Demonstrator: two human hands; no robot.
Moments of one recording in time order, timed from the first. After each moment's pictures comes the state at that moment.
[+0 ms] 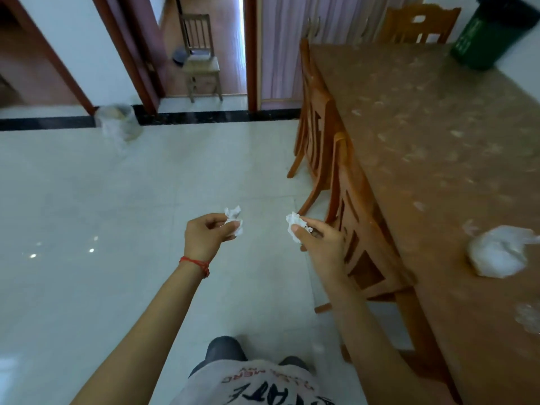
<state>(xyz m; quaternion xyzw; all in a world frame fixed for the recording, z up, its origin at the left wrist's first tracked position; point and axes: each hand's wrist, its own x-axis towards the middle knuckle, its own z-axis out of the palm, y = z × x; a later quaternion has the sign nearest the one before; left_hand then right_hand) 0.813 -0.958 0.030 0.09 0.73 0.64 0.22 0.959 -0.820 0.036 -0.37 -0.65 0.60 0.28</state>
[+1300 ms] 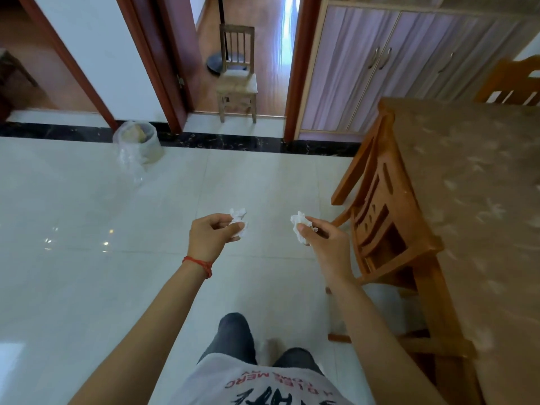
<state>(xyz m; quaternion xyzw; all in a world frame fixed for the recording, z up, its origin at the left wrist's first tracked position) 0.412 -0.777 0.022 0.04 0.74 0.65 0.20 0.538 -0.616 0.030 -0.36 -0.68 0.60 0.20</state>
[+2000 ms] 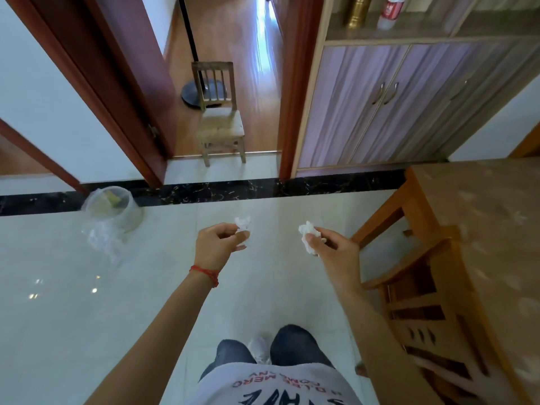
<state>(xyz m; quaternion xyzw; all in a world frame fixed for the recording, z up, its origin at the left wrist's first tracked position) 0.054 -0.580 0.016 0.07 0.73 0.62 0.27 0.205 -0.437 0.024 -0.42 -0.66 0.58 0.22</state>
